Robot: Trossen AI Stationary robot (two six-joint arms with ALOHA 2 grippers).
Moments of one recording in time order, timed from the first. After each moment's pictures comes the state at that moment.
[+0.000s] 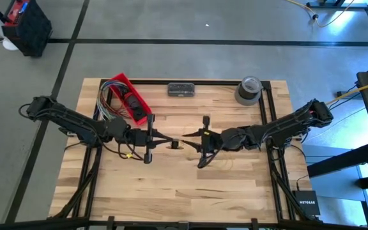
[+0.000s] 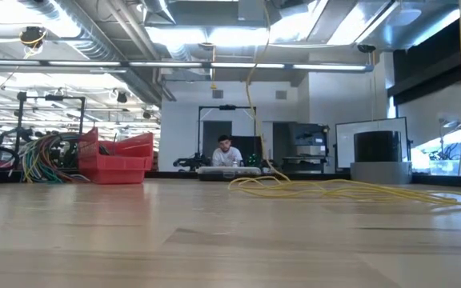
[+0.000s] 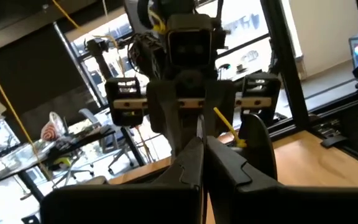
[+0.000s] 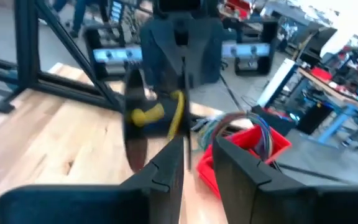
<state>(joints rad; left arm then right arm) -0.25 1.17 0.66 0.63 -0.21 0.42 0.31 1.45 1.03 0.27 0.41 -0.28</state>
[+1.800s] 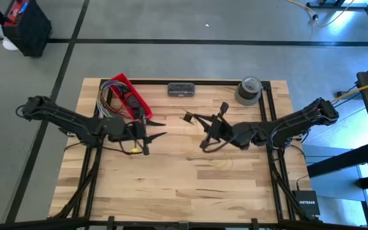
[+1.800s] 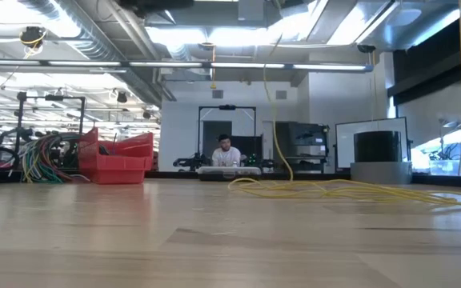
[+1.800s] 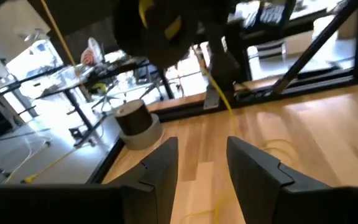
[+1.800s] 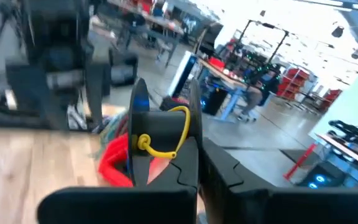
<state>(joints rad) -0.24 1.06 0.66 0.31 -0.48 0.27 0.31 1.35 1.02 0.30 0.81 -0.35</state>
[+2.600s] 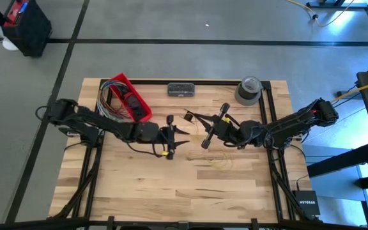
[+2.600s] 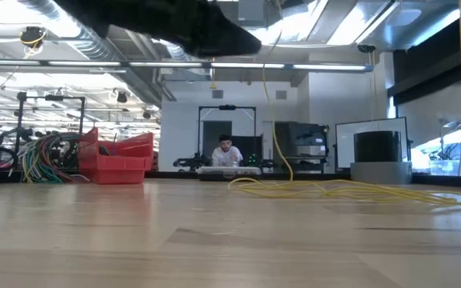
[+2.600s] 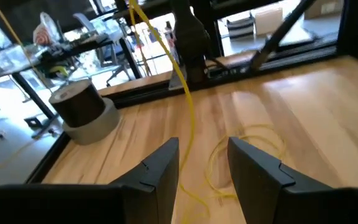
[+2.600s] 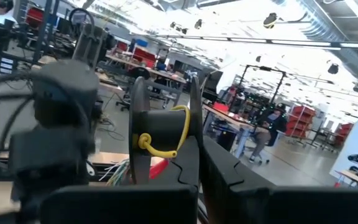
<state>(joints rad) -0.14 1.54 0.81 0.53 -0.25 0.25 0.27 1.36 0.80 0.81 0.68 -0.48</state>
